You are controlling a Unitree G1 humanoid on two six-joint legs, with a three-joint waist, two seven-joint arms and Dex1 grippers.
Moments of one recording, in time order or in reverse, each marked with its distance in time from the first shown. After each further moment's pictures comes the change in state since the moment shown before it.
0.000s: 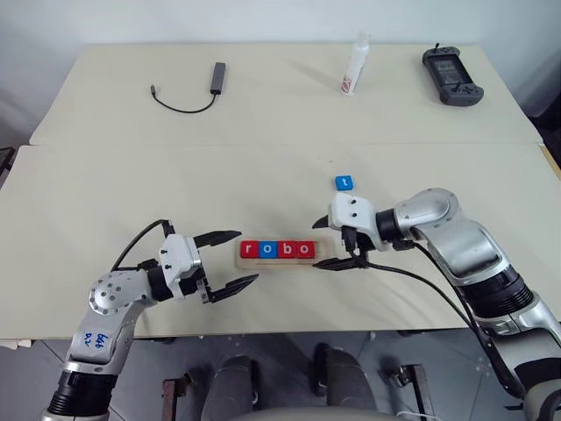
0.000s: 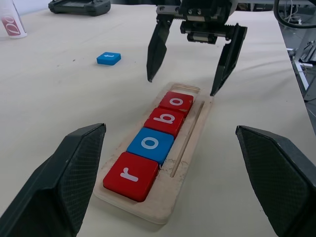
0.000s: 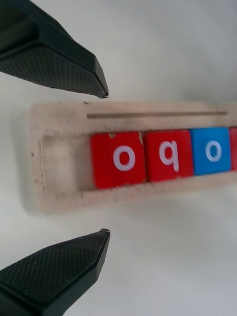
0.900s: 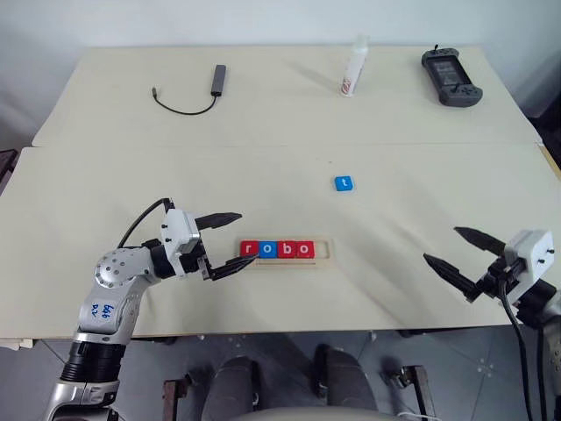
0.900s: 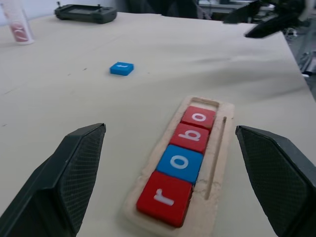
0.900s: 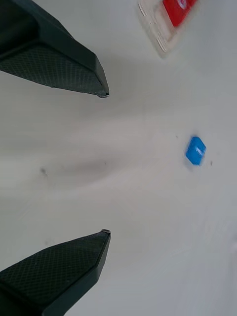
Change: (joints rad) left arm -0.164 -0.021 -0.002 0.153 -0.026 0.042 -0.059; right arm 0.724 0.050 -0.816 -0.005 0.305 -0.381 -0.259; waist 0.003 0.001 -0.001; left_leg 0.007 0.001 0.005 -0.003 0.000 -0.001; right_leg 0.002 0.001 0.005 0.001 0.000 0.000
